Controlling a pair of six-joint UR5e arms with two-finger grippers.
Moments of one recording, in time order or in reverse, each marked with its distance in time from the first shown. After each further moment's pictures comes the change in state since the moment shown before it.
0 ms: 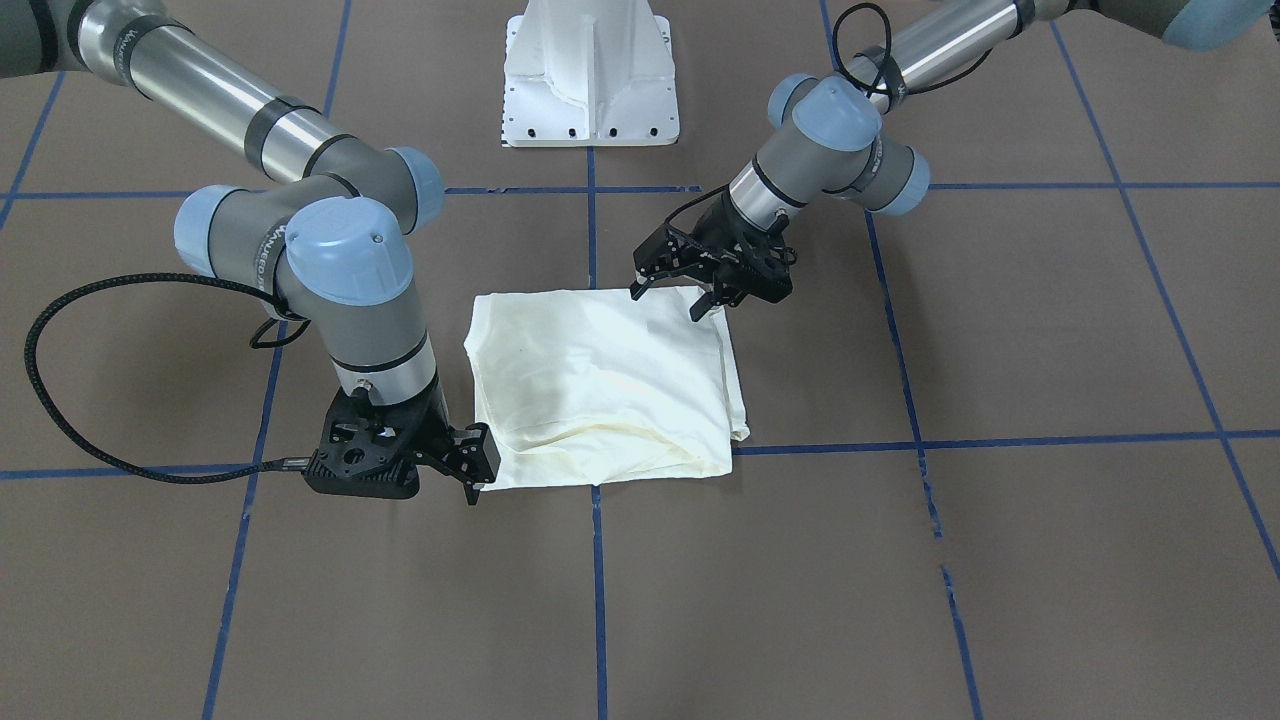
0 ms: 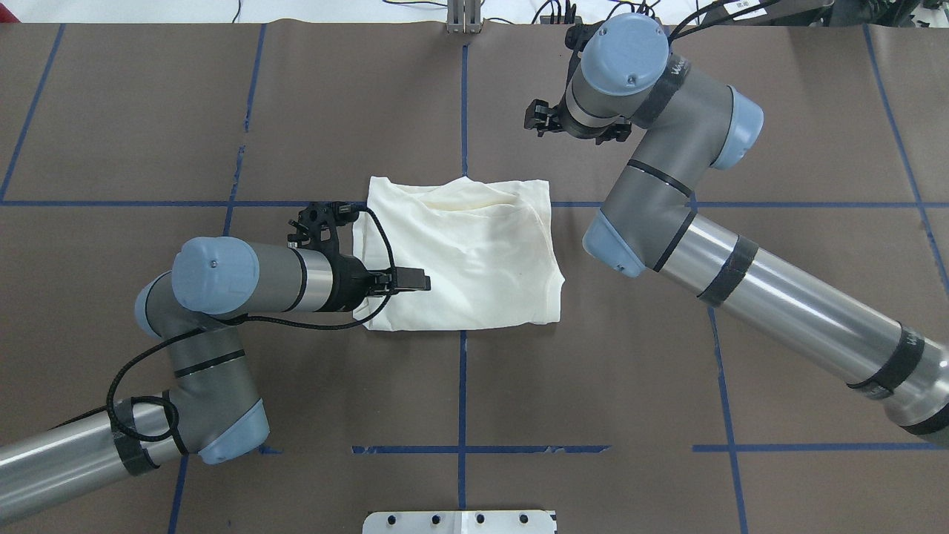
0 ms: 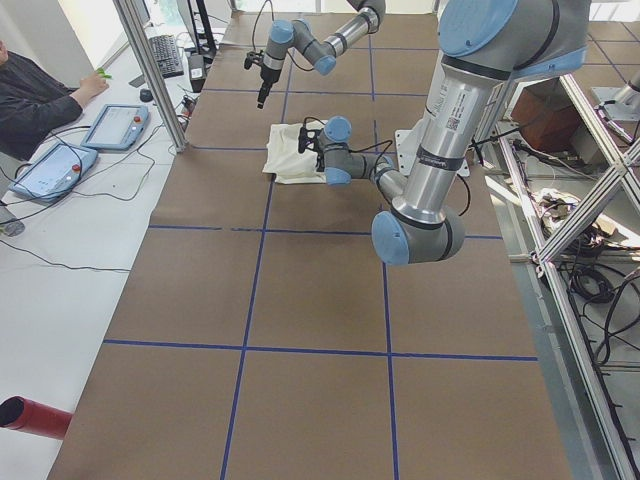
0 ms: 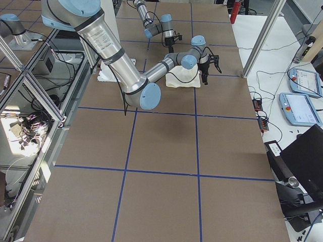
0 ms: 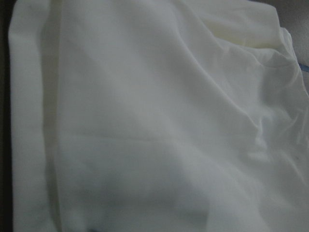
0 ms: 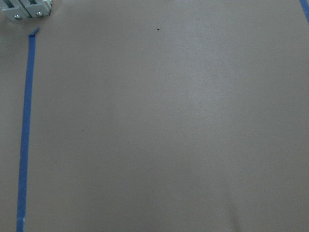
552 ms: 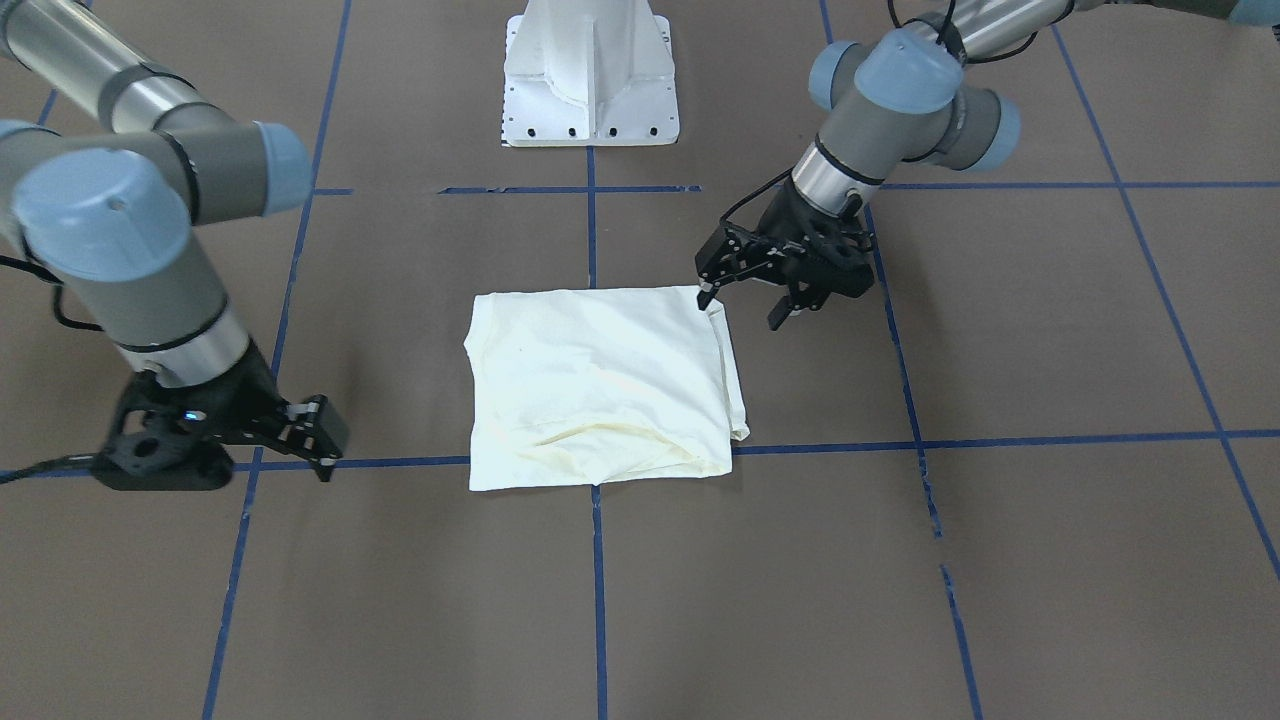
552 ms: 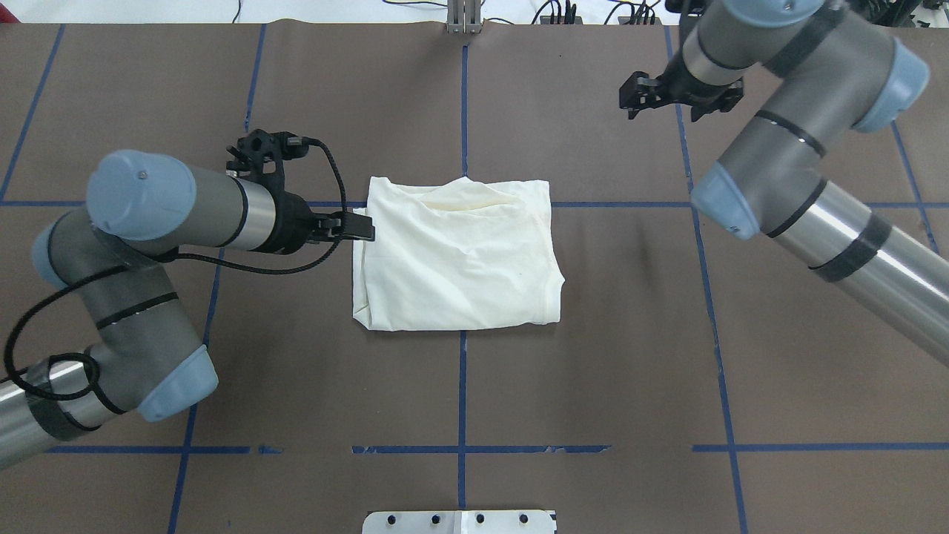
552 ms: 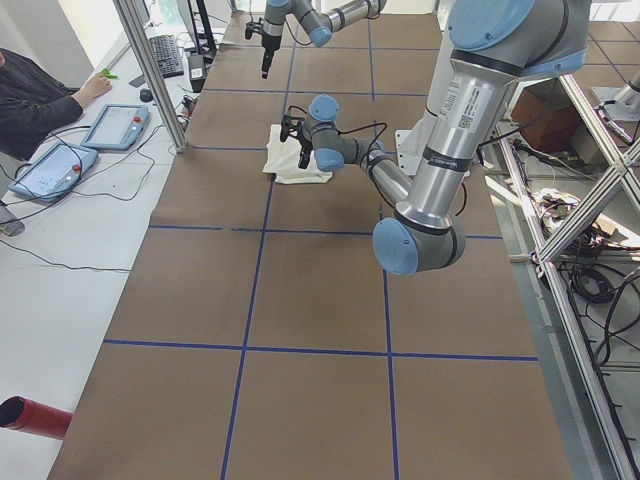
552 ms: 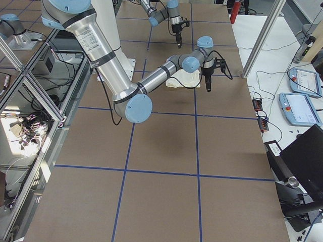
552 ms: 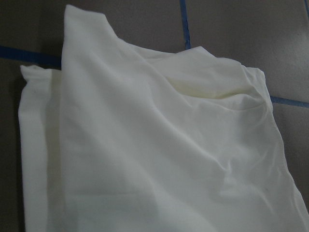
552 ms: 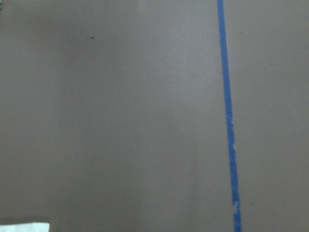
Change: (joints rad) left arm -0.172 0.090 -0.276 0.417 -0.078 0.258; right arm 0.210 -0.213 0.289 -0.221 0.204 -0.355
